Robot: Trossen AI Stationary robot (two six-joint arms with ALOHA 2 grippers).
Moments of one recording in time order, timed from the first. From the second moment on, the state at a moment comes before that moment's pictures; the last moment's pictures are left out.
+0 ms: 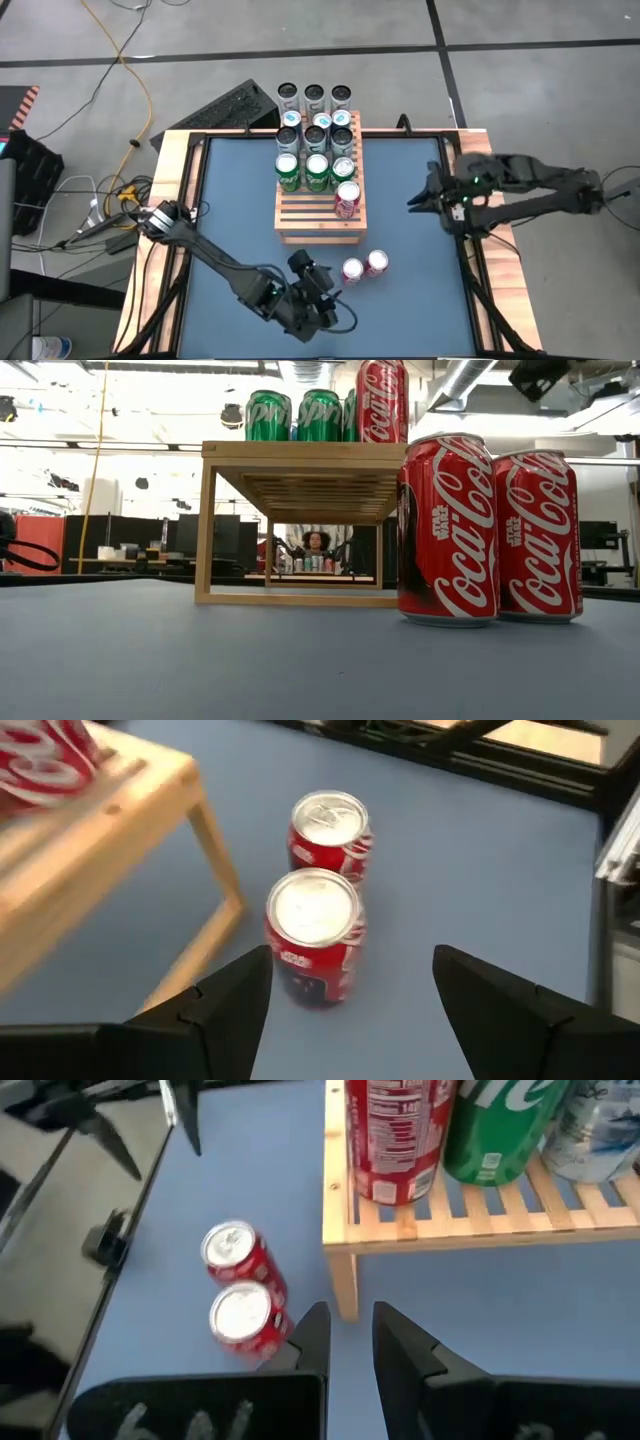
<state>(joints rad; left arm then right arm) -0.57 1.97 1.73 -0.54 -0.77 -0.71 -0.04 0.76 1.04 -0.91 -0.14 0.07</state>
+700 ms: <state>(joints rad) -0.75 1.90 1.21 0.12 -0.98 -0.92 0.57 1.07 0.81 -0.41 0.43 0.48</state>
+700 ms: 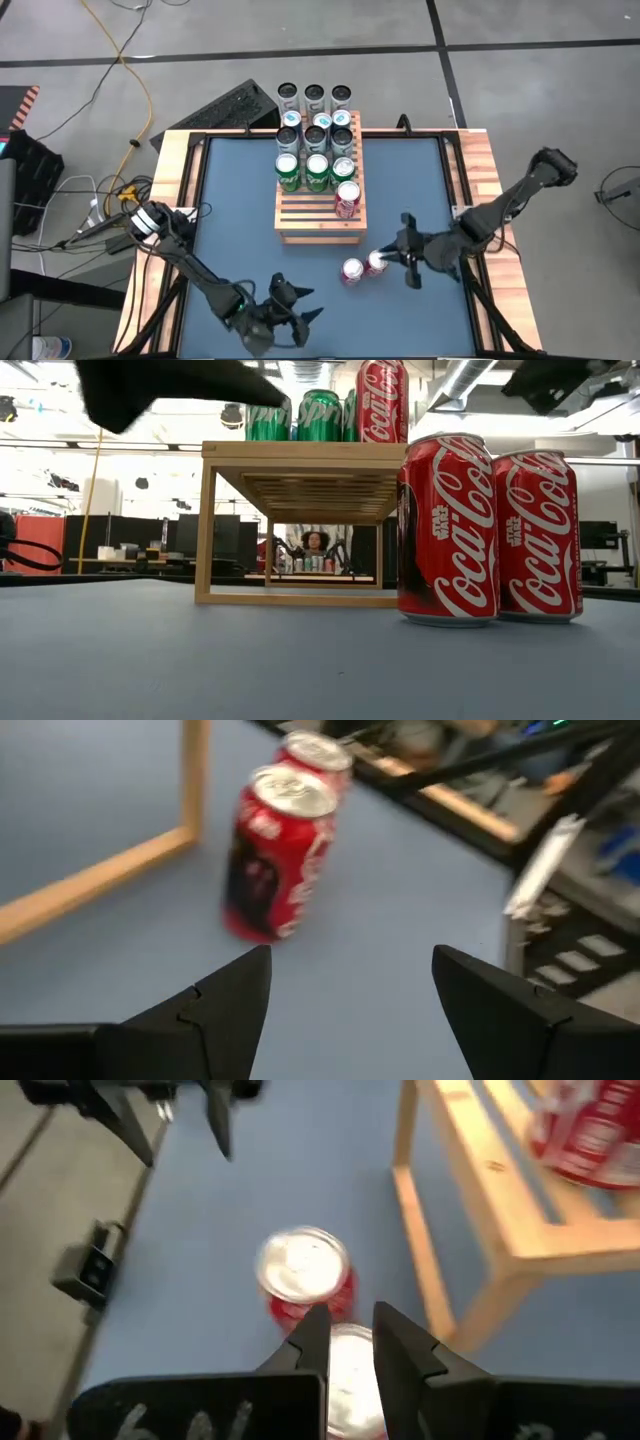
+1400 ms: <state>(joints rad) -0.60 1.89 1.03 0.66 -0.43 -0.52 0.66 1.44 0.96 -0.41 0.58 0.60</state>
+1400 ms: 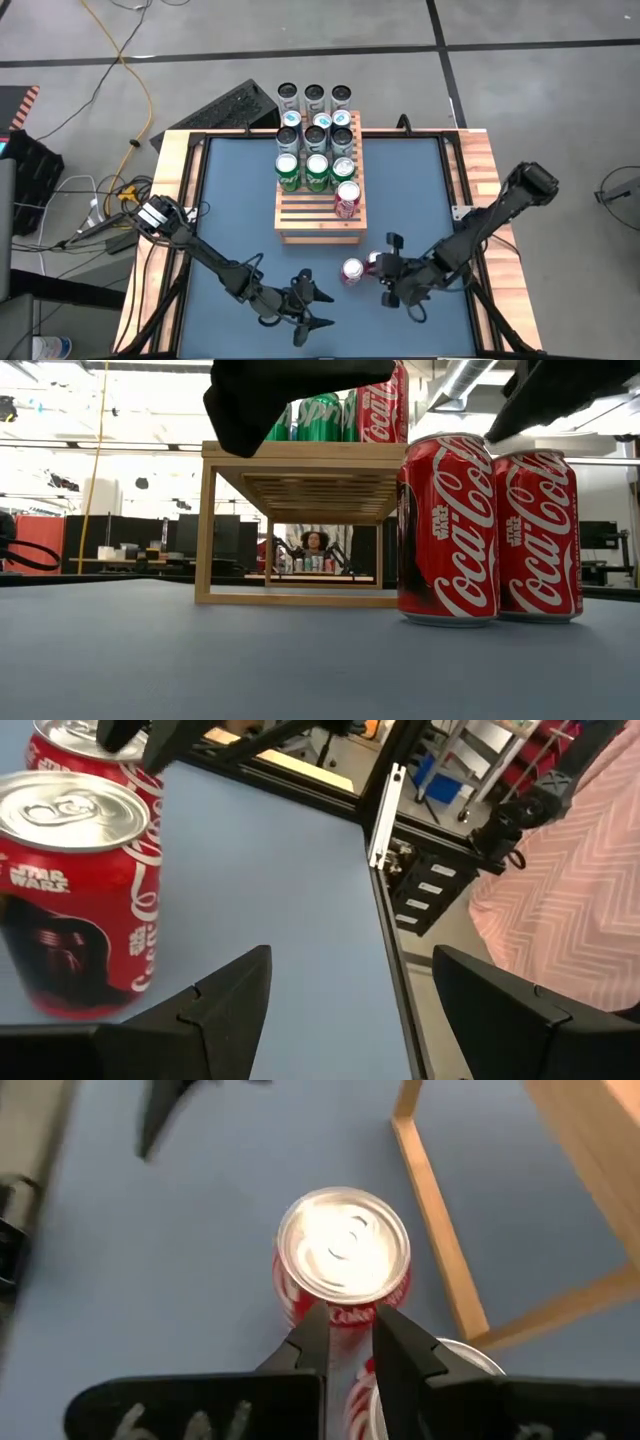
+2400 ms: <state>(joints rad) -0.59 1.89 0.98 0.56 -0.61 -0.65 0.61 1.55 1.02 -0.42 0.54 0.49</state>
